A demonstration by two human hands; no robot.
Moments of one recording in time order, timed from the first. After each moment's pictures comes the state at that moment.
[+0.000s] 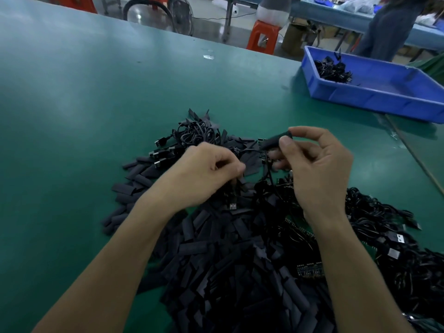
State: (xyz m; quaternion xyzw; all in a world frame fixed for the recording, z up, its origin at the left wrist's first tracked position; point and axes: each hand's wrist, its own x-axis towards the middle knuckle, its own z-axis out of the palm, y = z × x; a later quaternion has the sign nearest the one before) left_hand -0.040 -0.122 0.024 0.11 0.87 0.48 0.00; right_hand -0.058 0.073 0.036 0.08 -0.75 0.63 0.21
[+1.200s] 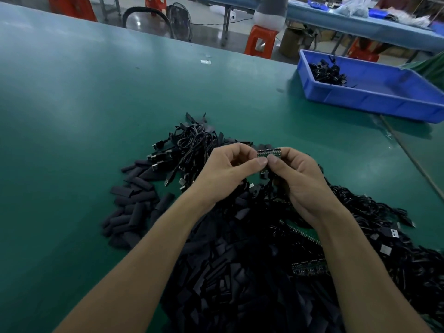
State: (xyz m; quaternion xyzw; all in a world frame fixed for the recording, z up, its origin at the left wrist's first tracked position) left_hand -0.061 -0.070 0.003 0.07 0.70 0.71 -0.01; right_hand -0.073 0.097 0.015 0.13 -0.69 0.71 -0.08
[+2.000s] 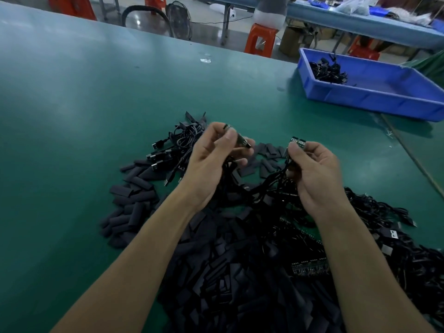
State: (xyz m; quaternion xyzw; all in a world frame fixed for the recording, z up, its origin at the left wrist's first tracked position) left_hand -0.056 -0.083 0.007 0.11 0.52 0.84 -0.05; right_hand -0.084 0.102 0.019 -0.06 -0.67 0.74 0.06
